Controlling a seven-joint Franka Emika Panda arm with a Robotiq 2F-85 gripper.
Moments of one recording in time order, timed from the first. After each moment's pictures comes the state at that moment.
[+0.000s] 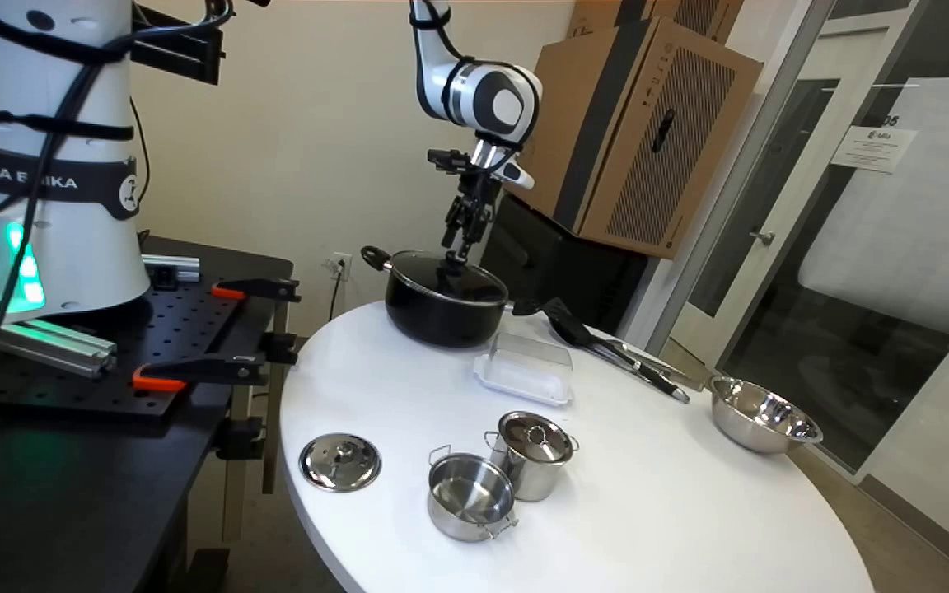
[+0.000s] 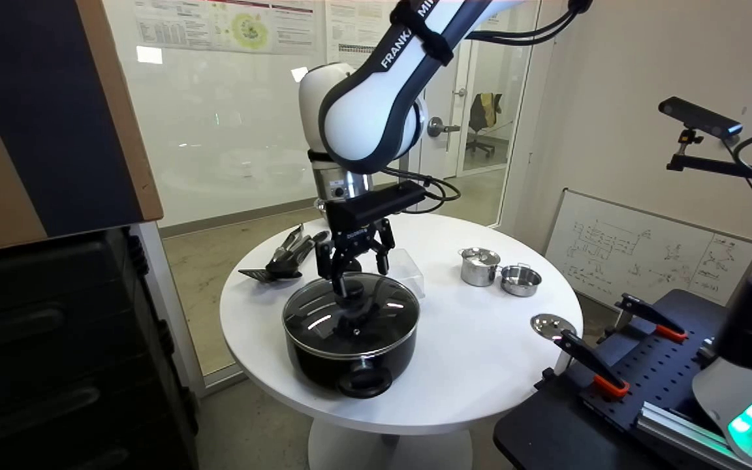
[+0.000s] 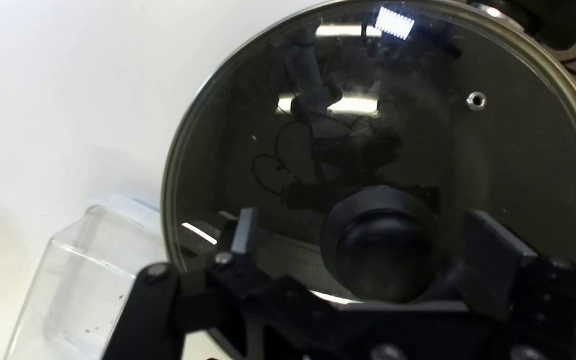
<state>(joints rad) 0.45 0.49 0.11 -2.02 -0.10 2.34 0.49</state>
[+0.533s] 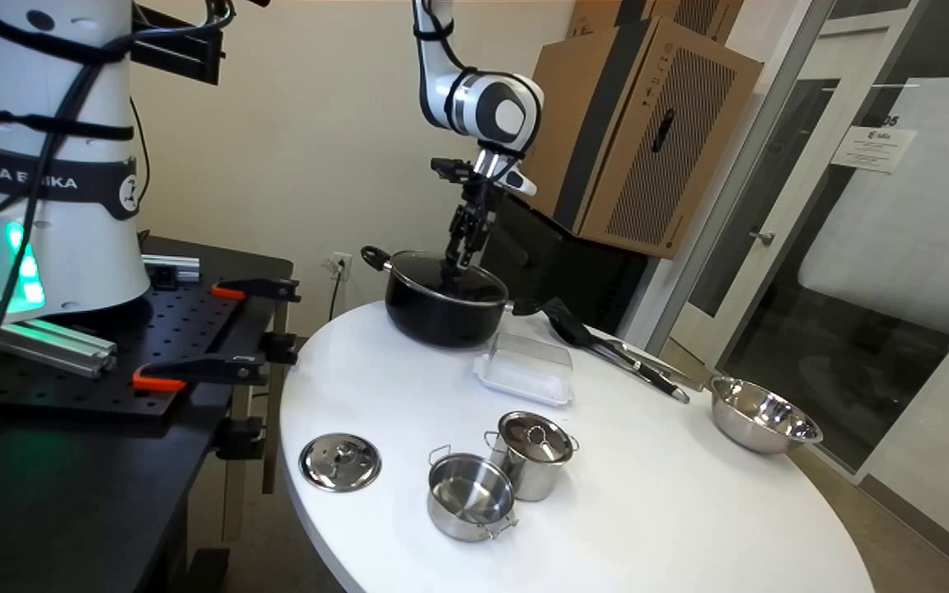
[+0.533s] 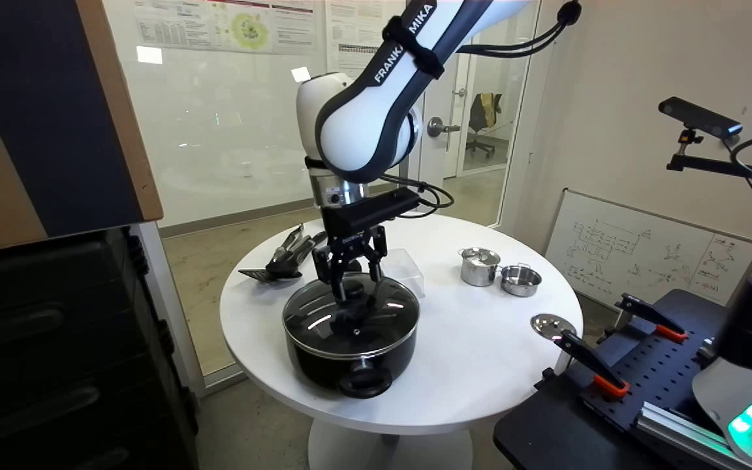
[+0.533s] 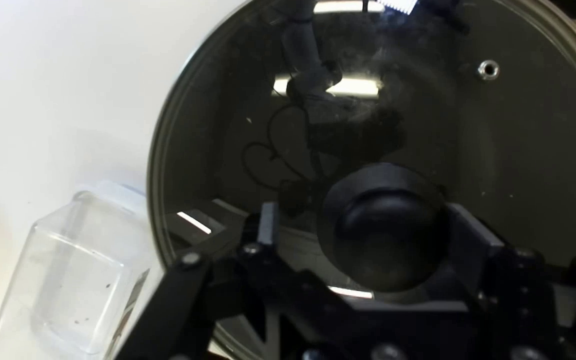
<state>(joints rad) 0.45 0.54 0.11 -1.98 -0.11 2.36 0.49</state>
